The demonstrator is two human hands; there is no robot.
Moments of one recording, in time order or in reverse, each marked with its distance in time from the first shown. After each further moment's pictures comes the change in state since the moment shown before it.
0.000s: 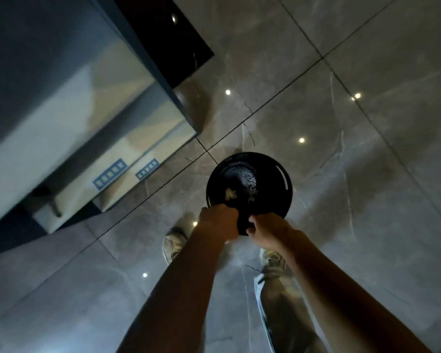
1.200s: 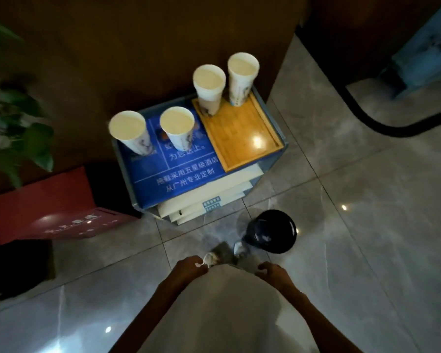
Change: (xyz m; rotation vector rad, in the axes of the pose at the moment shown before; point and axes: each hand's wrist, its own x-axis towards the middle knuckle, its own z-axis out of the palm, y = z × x) left_hand -0.483 -0.178 0.025 -0.816 0.223 -0.190; right_hand -0.394 -0.221 0.026 0.148 0.172 0.045
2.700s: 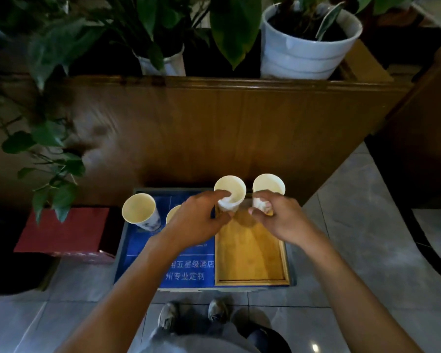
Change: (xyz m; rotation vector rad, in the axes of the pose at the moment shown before) left_hand -0.028 0.269 -0.277 -0.024 0.887 0.481; right_hand 0.038 -0.280 -0.383 -0.249 0.397 -0.973
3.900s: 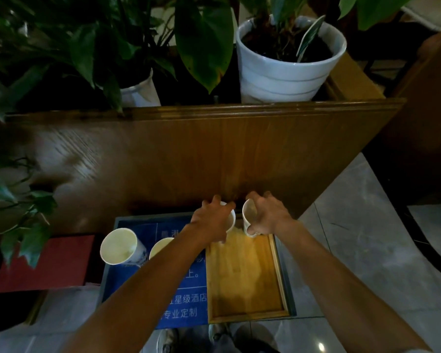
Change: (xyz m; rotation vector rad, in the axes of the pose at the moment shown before) left_hand 0.127 -0.013 0.055 0.530 -0.413 -0.126; right_hand 0.103 0.030 -0.002 -0.299 -0.189 0.201
